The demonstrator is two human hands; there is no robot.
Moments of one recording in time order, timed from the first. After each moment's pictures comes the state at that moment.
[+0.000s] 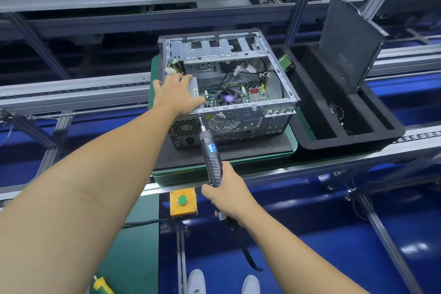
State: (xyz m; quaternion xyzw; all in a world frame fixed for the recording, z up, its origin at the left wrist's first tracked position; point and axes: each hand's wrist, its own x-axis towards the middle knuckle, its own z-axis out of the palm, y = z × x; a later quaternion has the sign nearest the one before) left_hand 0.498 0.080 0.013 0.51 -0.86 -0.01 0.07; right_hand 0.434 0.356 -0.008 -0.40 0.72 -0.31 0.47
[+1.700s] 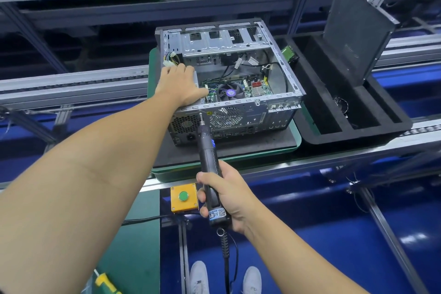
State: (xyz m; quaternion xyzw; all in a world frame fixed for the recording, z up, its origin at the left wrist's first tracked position) left_hand 0.484 0.062 0.014 0.47 -0.88 0.03 0.01; right_hand 0.446 0.360 -0.003 -0.18 0.47 -0.52 0.69
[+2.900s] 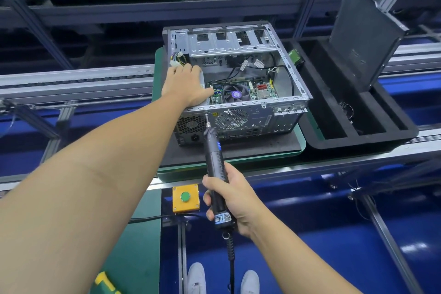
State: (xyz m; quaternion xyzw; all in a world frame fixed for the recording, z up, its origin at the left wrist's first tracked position) left_hand 0.485 0.070 0.014 0.48 -0.88 0.03 0.03; right_hand 0.443 0.364 -0.012 -0.21 0.48 -0.52 0.67
